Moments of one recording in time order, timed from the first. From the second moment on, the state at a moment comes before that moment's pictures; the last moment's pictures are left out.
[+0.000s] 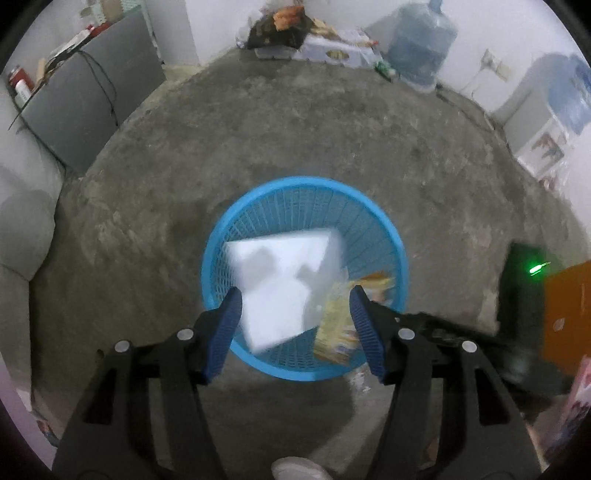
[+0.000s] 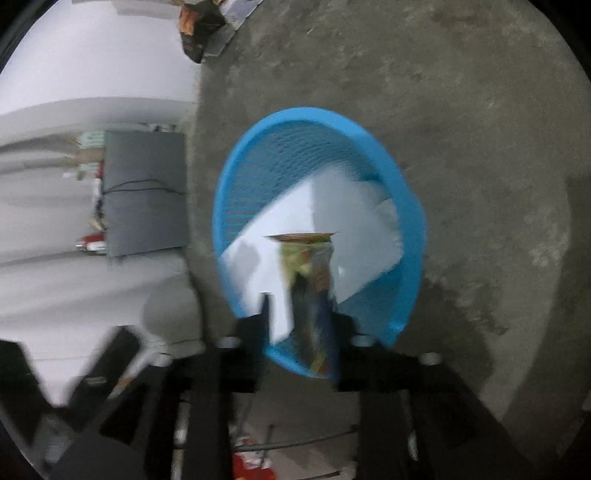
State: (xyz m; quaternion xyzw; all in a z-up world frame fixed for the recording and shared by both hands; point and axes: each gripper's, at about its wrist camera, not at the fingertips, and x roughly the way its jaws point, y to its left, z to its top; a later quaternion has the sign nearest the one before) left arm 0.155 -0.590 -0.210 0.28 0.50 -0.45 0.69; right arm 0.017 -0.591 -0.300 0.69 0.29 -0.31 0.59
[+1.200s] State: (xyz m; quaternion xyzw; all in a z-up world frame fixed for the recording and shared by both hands) left arm 0.172 0.028 0.113 -0.03 0.33 -0.29 0.90; right arm 0.134 -0.363 0.008 0.50 0.32 -0.04 0.81
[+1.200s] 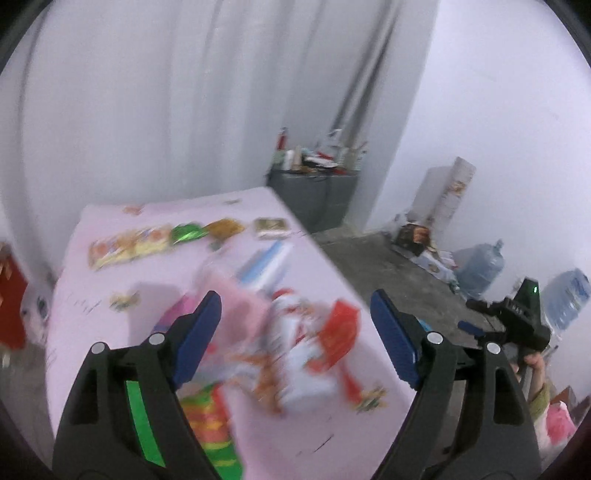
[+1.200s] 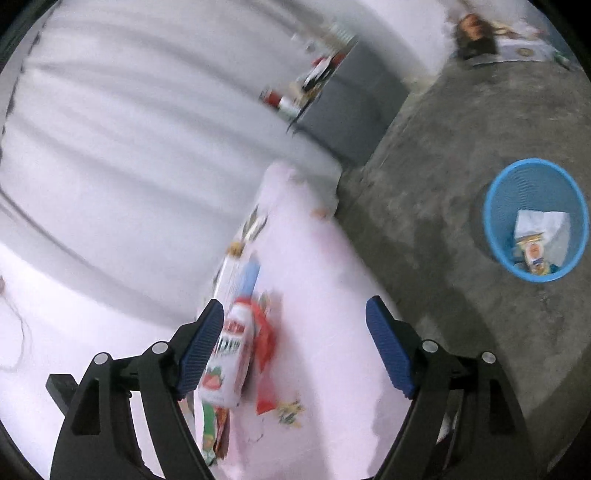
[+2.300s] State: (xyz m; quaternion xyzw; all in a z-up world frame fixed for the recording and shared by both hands) left arm 0.179 0.006 -0.053 0.35 0.31 -0.19 0.86; right arm 0.268 -0.252 -0.054 0.46 0.44 -0.01 0.77
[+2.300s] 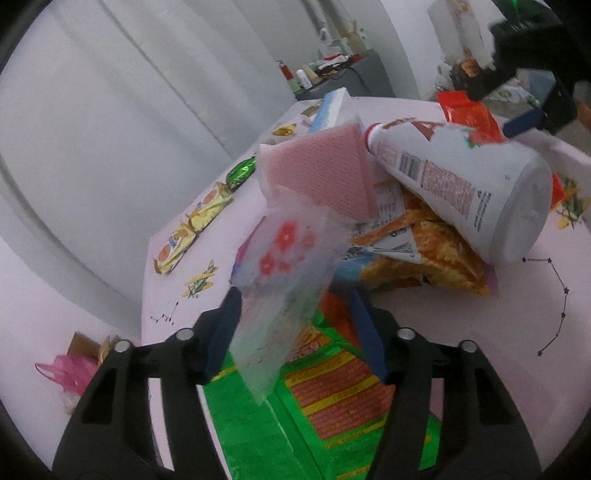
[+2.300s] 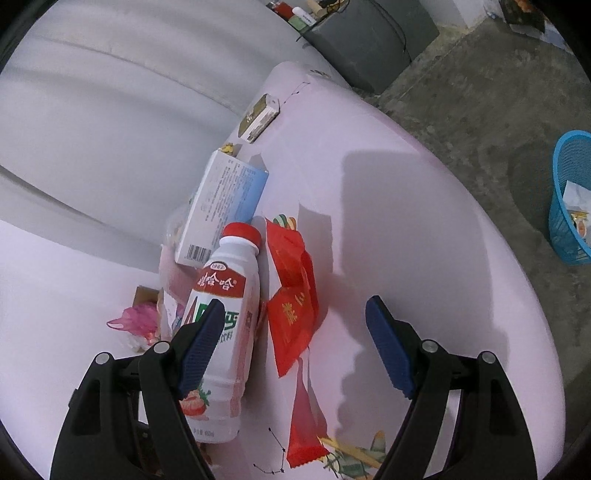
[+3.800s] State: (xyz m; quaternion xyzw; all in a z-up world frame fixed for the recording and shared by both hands) left arm 0.257 0.021 -0.041 0.08 0.48 -0.17 0.86; right arm 0.272 -0.252 -0.063 0.48 0.42 0.02 0.77
